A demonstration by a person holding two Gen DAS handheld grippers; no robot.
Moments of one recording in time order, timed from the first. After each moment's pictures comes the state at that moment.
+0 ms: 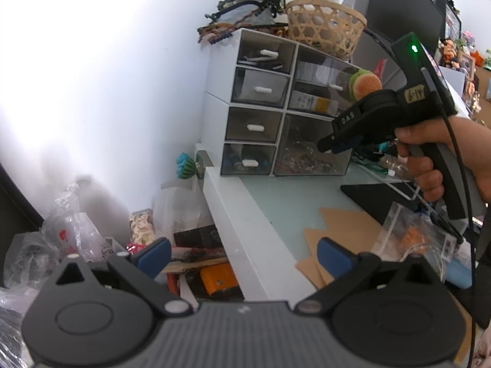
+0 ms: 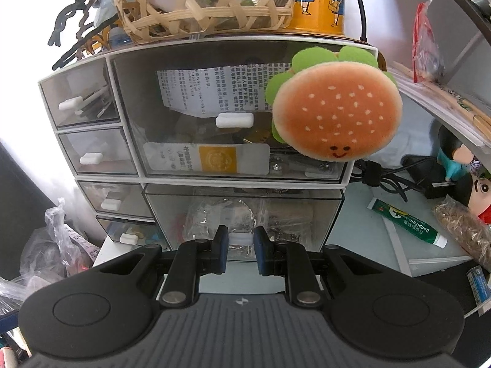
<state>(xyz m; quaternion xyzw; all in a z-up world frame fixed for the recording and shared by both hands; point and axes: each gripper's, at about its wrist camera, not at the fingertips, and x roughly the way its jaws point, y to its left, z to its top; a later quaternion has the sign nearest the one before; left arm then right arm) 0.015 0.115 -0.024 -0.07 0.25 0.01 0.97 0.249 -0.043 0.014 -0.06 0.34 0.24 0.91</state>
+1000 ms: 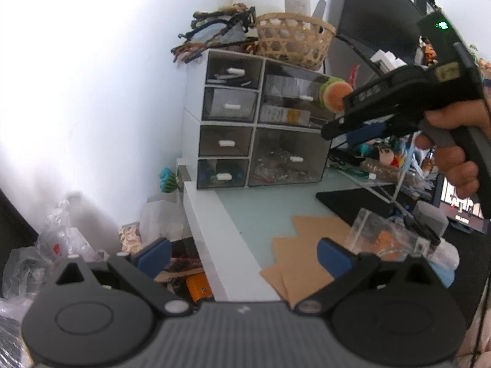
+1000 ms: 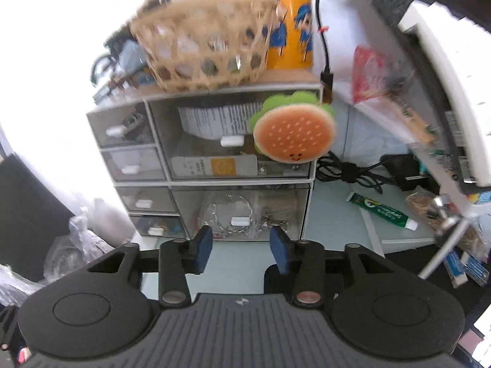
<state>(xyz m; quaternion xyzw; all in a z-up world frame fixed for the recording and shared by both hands) 0.001 0.086 -0.007 -0.05 0.23 0.00 0.97 0.195 -0.091 0.060 -0.02 0.32 0.24 0.91</state>
